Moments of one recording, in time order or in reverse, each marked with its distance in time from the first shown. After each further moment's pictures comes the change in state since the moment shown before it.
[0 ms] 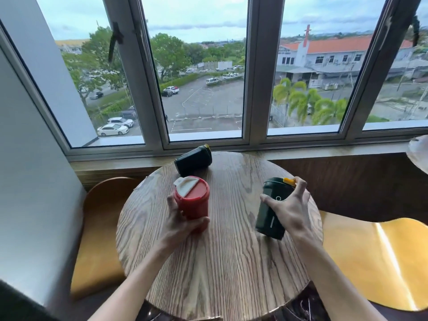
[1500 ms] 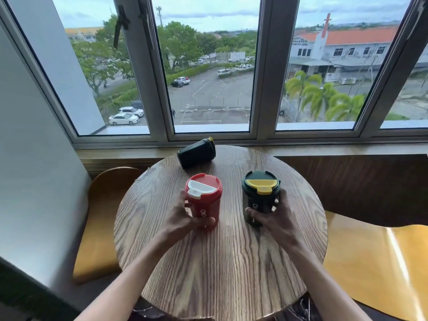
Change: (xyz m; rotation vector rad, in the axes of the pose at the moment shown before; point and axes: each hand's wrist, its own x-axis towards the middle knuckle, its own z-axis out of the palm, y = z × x) left_hand 0.008 0.003 0.009 0.067 -0.096 -0.034; right_hand 0.000 0.039 0.028 0.146 -0.264 -0.128
